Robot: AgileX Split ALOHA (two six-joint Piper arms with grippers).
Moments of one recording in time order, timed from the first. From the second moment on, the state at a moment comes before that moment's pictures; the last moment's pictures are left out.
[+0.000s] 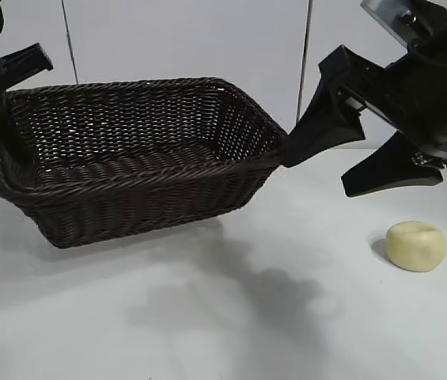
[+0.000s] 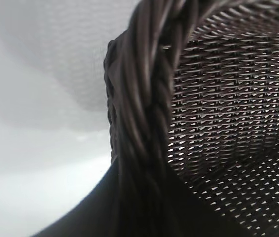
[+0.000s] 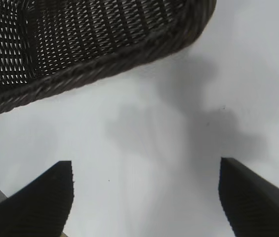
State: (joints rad) left arm -0.17 1.65 -1.11 -0.40 0.75 -0.19; right arm 0.24 1.45 -0.81 0.92 0.60 -0.64
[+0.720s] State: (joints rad) left arm -0.17 1.88 -1.26 -0.49 0.91 0.10; right arm 0.24 1.45 -0.81 0.90 0.60 -0.64
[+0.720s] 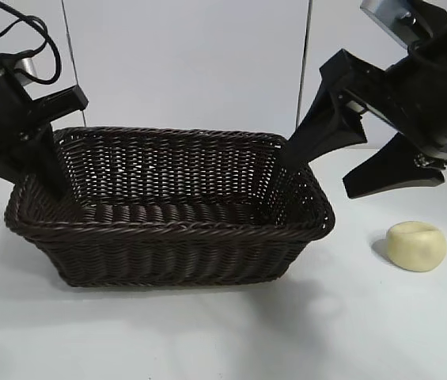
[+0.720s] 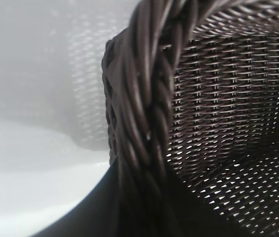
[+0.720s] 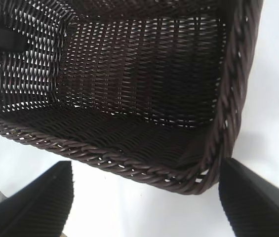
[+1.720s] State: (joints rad) left arm -0.17 1.91 -1.27 -0.50 0.89 0.17; right arm 0.24 1.45 -0.81 0.90 0.61 -0.64
